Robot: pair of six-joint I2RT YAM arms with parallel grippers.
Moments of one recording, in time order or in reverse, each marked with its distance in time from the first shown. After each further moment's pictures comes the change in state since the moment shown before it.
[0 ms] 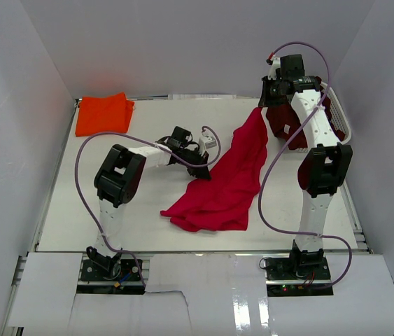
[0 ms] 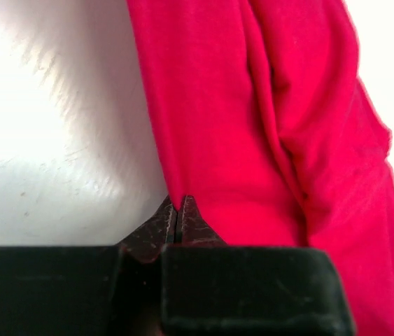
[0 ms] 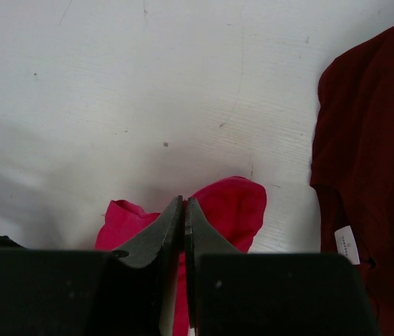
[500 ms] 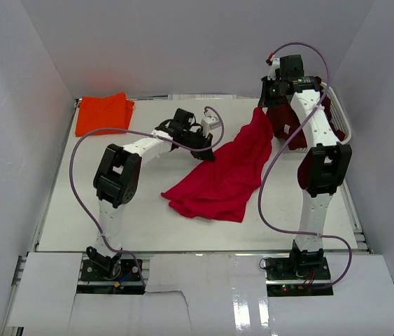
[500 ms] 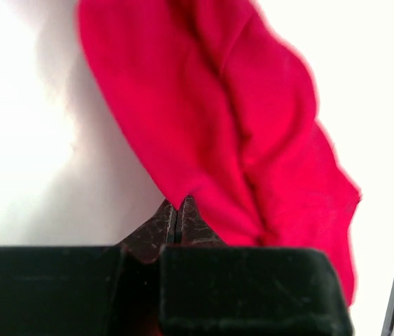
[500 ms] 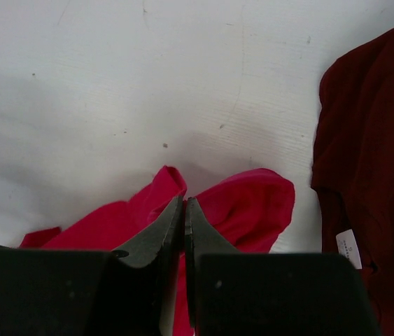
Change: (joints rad) left arm 0.000 -0.013 0.192 -0.115 -0.113 -0.053; right arm 0.000 0.005 -0.002 0.006 -0.002 0.000
